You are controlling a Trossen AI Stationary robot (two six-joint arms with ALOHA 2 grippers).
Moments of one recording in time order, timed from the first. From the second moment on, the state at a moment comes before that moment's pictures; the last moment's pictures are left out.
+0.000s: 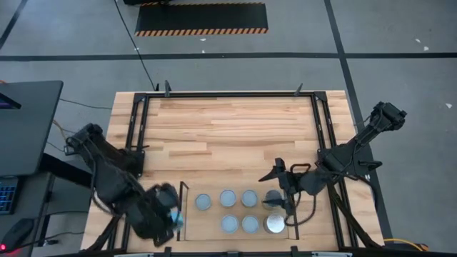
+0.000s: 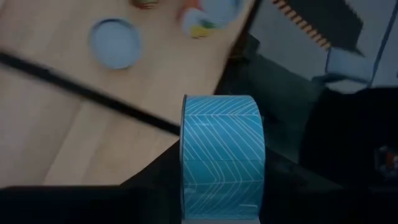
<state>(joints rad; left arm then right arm) -0.81 1.57 1.75 -1.22 -0.16 -1.28 0.64 1.24 0.90 -0.14 0.45 0.31</state>
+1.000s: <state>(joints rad) -0.87 2.13 2.26 -1.20 -0.54 -0.65 0.72 1.24 0.90 -0.14 0.58 0.34</state>
